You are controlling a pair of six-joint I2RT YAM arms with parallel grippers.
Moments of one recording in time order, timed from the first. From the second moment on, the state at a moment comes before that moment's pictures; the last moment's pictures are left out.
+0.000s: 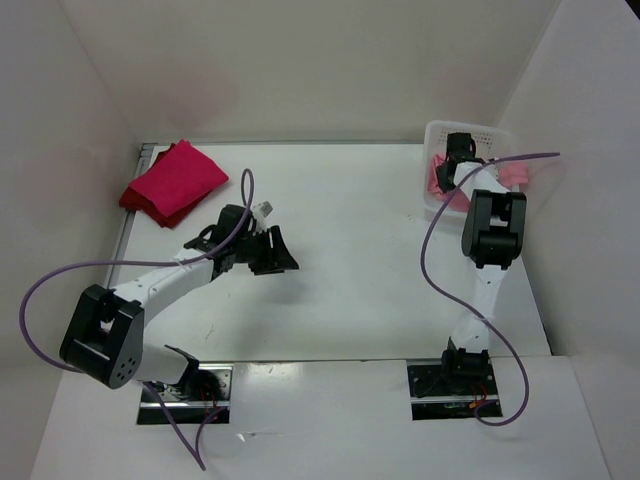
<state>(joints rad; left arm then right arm) -0.42 1.37 0.79 -0.22 0.44 -0.64 -0.10 2.26 1.77 -0.43 0.31 1.29</state>
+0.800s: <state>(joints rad) -0.12 1.26 0.87 -0.24 0.43 -0.74 0.03 1.39 1.89 -0.15 -0.36 1.04</state>
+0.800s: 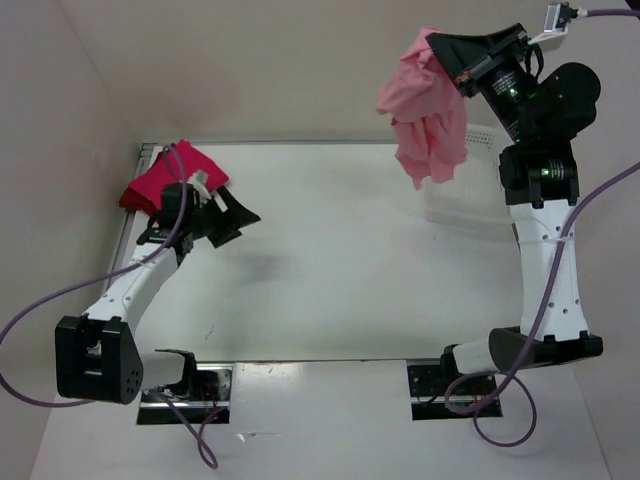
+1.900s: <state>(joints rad) -0.41 1.17 0.81 -0.45 0.27 -0.55 0.39 1.12 0.70 -0.31 -0.26 0.83</state>
